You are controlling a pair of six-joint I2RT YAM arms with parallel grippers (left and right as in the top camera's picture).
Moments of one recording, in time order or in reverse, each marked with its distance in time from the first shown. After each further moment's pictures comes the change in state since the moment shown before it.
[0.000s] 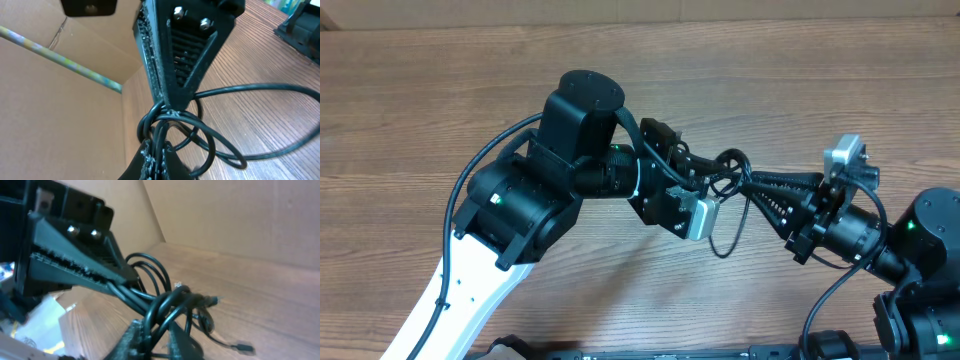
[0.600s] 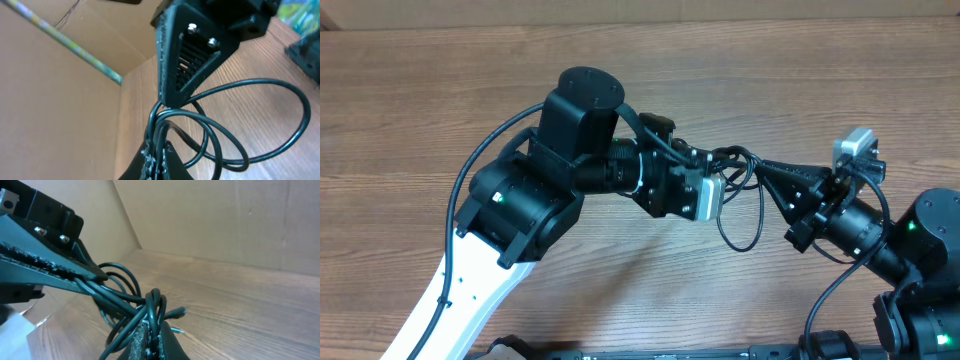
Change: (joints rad) left arm 0.000 0.005 0.000 0.064 -0.029 -0.212; right arm 0.000 0.000 0.000 0.013 0.150 0.001
